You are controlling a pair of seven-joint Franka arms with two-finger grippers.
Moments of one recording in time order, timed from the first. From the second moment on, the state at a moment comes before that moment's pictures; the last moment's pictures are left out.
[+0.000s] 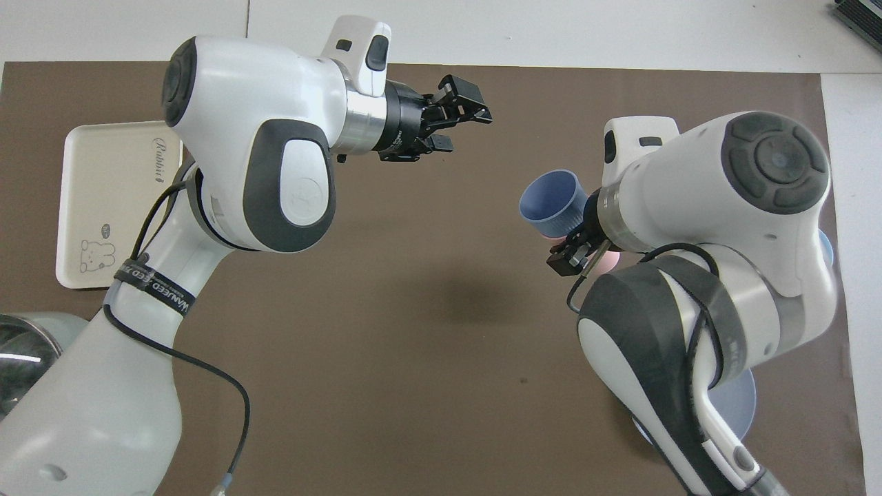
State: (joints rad) left arm -0.40 0.46 -0.19 -1.35 -0.68 2.26 -0.47; right arm 0.43 0.07 -0.05 -1.76 -0.02 1.89 -0.47
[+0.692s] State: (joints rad) left arm -0.41 0.46 -0.18 -1.34 -0.62 2.09 -0.47; right arm 0.45 0.07 -0.05 -1.75 -0.06 1.88 -0.44
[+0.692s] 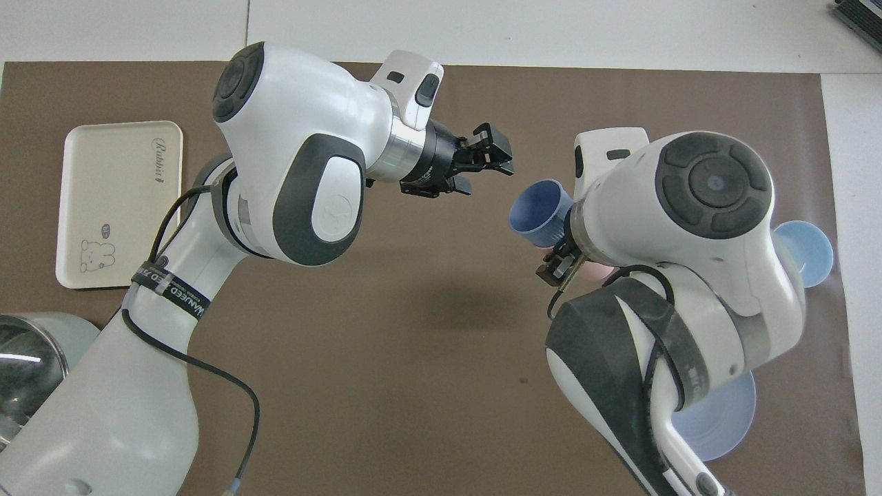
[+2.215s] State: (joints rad) left arm -0.40 0.46 -0.24 -1.33 -0.67 2.03 -0.47; right arm 0.44 0.07 -0.05 -1.75 -0.06 1.90 -0.44
